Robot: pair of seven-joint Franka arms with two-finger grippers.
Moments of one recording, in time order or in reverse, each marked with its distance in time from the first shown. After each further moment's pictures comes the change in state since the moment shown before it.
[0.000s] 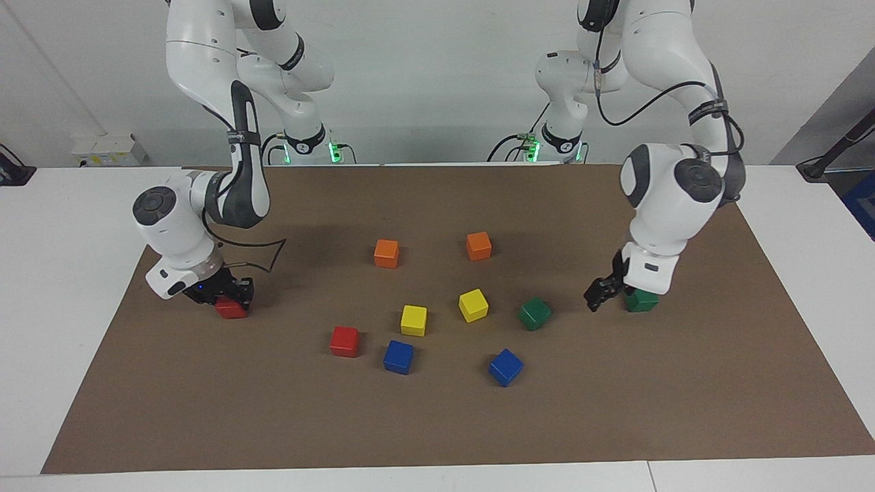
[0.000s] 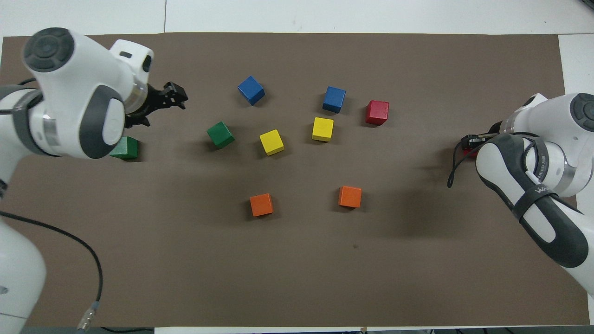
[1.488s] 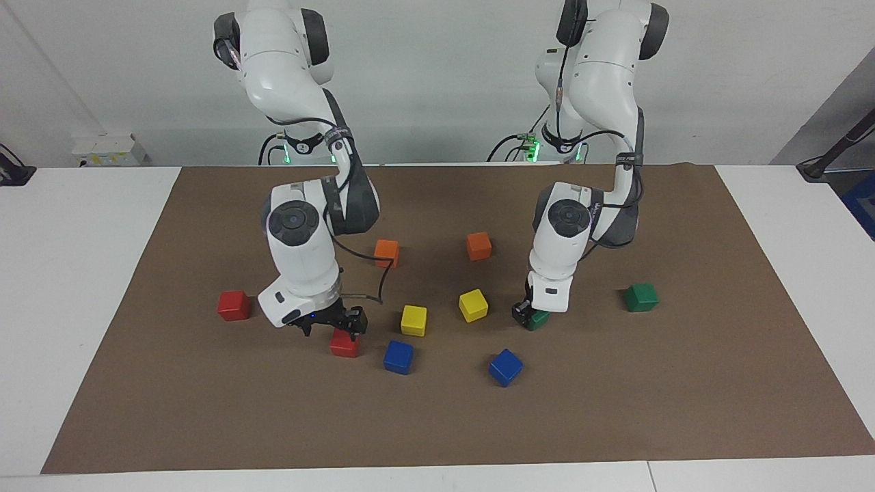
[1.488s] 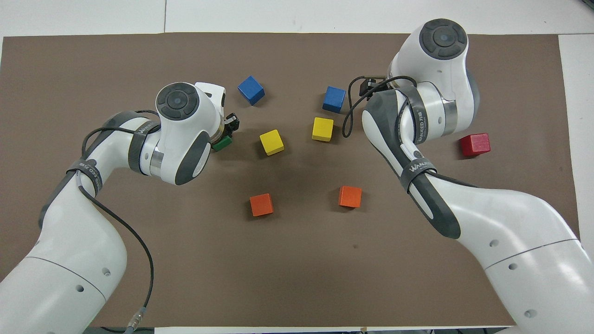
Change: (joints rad) left arm -0.127 0.068 0.005 -0.169 0.099 0.194 -0.268; right arm 0.342 0.306 0.011 0.640 -0.060 -0.308 0.576
